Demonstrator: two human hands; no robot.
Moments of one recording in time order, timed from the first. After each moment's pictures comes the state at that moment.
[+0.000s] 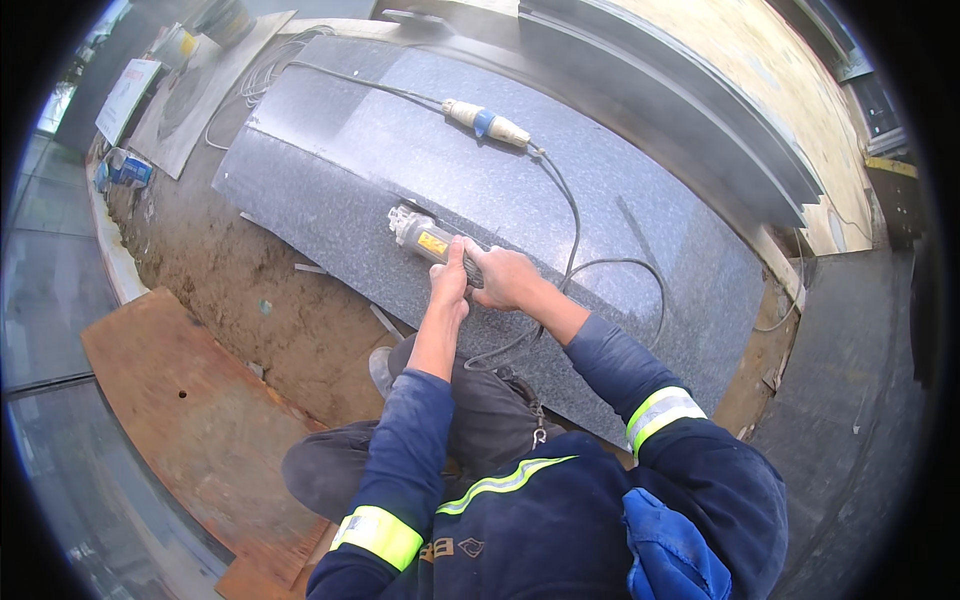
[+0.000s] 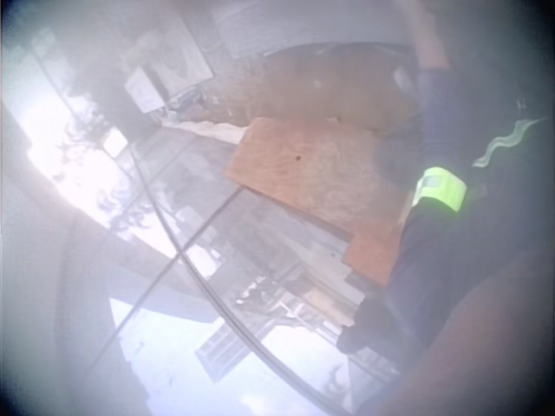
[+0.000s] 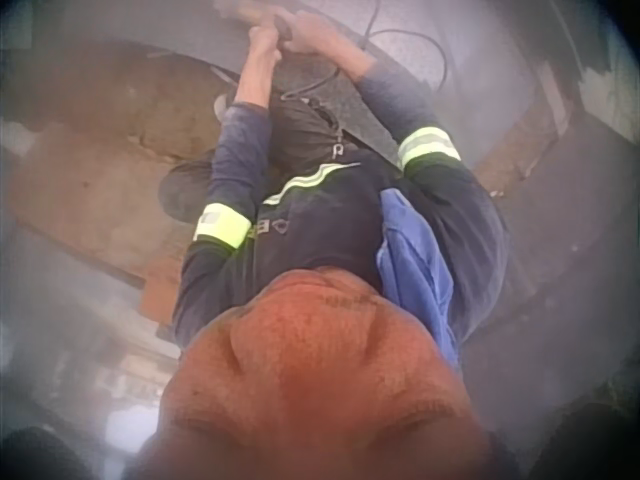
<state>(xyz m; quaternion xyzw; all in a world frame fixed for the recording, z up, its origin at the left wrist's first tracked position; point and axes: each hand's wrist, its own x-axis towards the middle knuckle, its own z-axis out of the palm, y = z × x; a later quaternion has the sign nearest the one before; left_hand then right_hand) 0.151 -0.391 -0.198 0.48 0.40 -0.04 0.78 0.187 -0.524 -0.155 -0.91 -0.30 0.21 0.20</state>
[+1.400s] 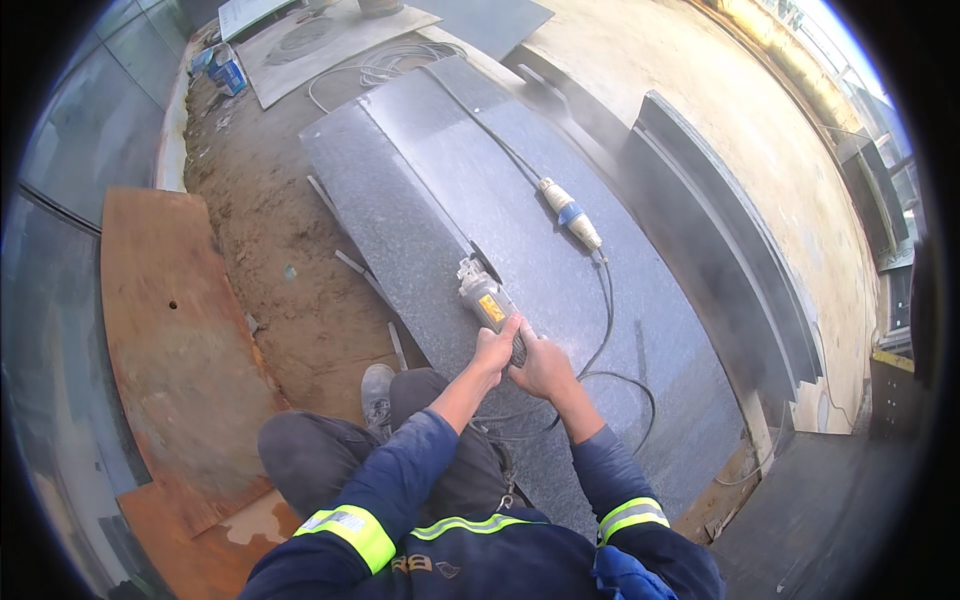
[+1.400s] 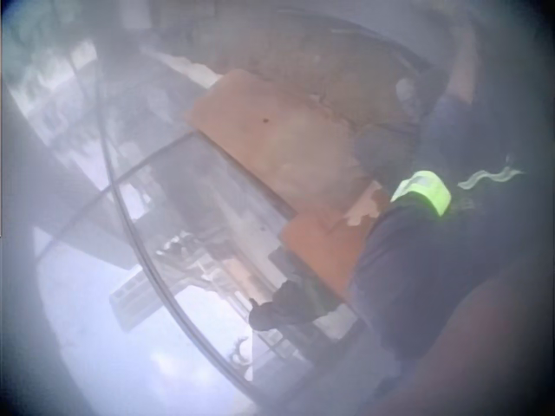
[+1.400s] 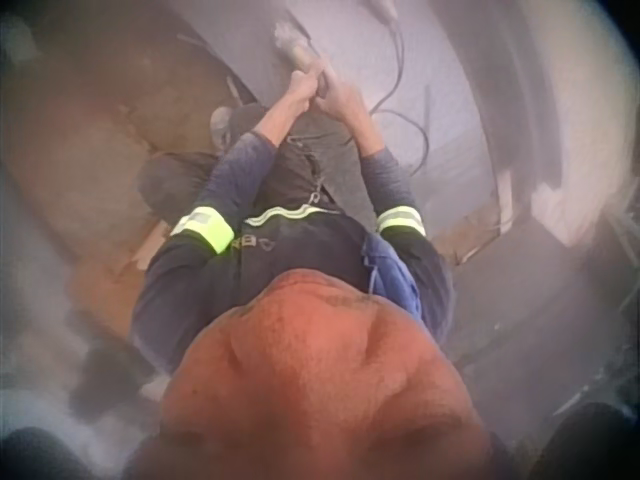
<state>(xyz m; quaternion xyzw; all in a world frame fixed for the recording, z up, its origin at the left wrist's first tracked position) 0.136 -0.409 -0.202 0.47 0.39 -0.02 0.80 0.178 -0.536 -0.151 -0.91 -0.31 0.23 0.19</state>
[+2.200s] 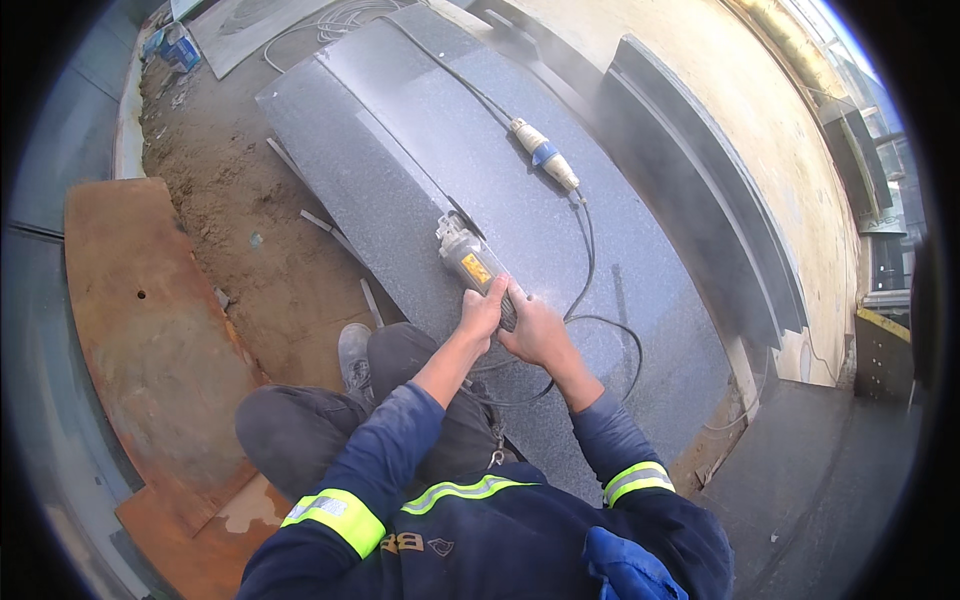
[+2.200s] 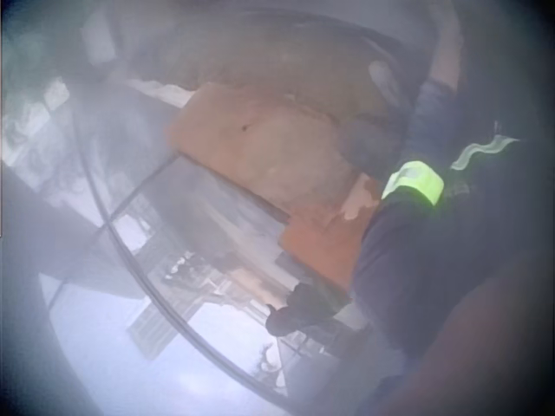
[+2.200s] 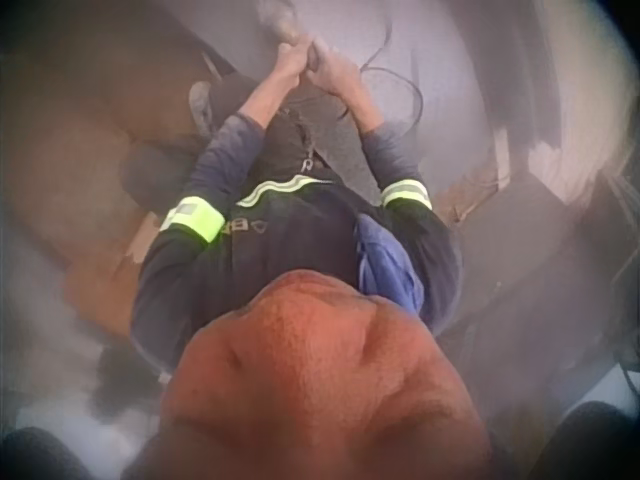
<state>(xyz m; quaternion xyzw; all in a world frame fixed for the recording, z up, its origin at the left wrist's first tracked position) 0.117 -0.435 -0.182 0.44 0.40 -0.01 0.80 0.157 -0.556 -0.137 -0.91 -0.30 0.23 0.16</state>
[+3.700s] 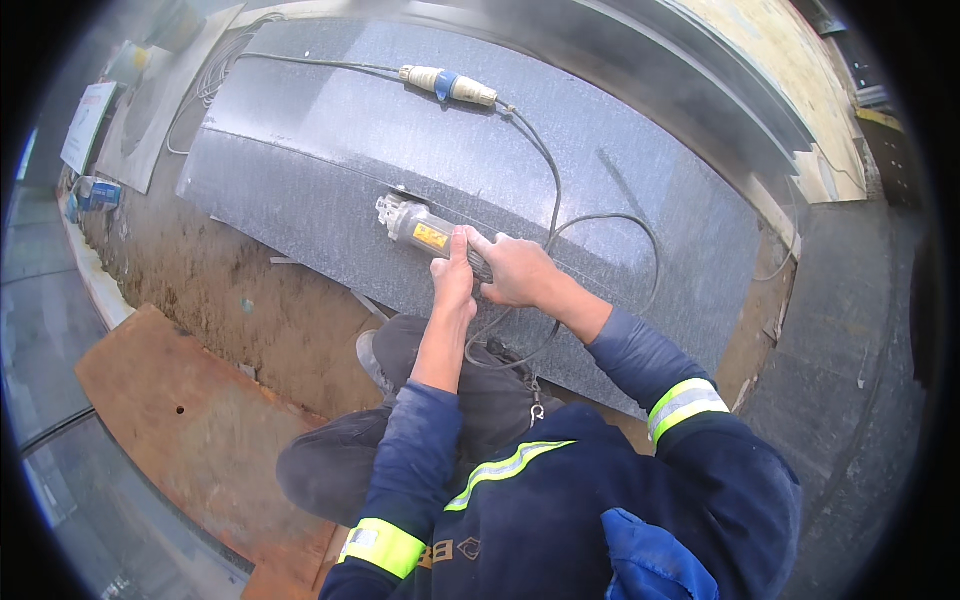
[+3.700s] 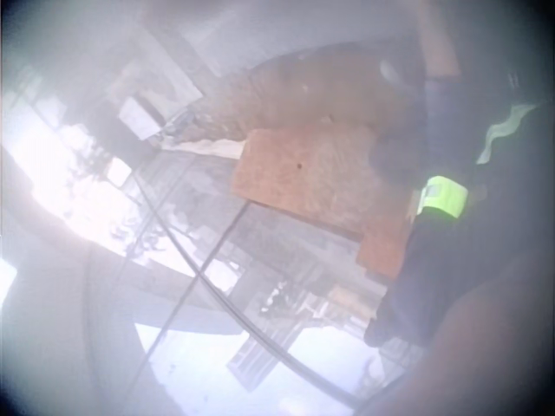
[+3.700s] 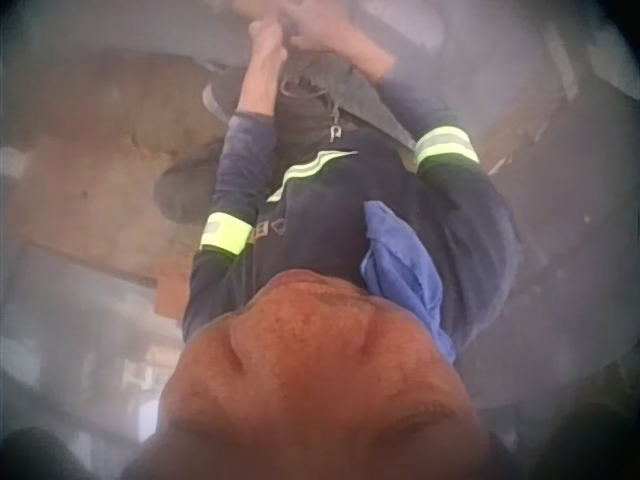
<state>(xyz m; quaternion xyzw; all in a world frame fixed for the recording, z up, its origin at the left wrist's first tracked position) 0.120 -0.436 -0.198 0.49 0.40 -0.05 0.78 0.157 -0.567 -0.128 -0.91 -0.27 0.26 0.20</state>
